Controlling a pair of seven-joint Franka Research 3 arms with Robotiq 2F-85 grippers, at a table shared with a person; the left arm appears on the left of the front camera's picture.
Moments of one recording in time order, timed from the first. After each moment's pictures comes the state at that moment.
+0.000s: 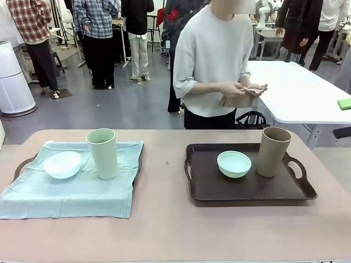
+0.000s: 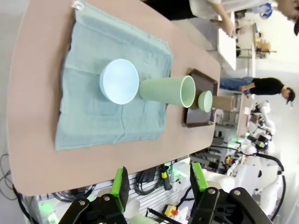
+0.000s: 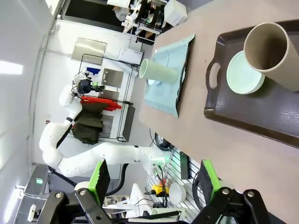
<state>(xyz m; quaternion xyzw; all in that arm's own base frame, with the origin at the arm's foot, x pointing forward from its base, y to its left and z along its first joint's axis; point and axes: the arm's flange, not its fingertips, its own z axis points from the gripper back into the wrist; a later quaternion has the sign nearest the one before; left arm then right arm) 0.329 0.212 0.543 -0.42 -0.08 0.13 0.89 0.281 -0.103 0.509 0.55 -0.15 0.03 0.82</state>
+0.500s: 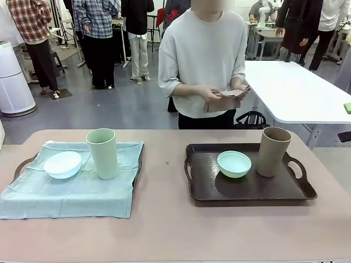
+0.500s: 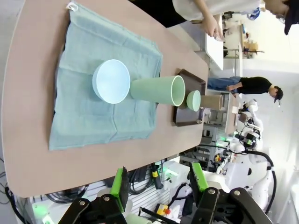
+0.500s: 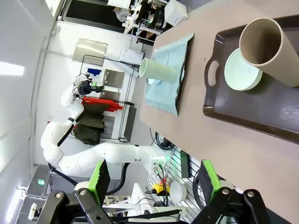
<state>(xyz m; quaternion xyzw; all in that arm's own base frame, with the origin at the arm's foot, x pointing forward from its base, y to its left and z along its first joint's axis) 0.323 0.227 0.541 -0.45 -0.08 0.13 0.88 0.276 -0.110 0.503 0.55 -0.15 0.02 0.82</state>
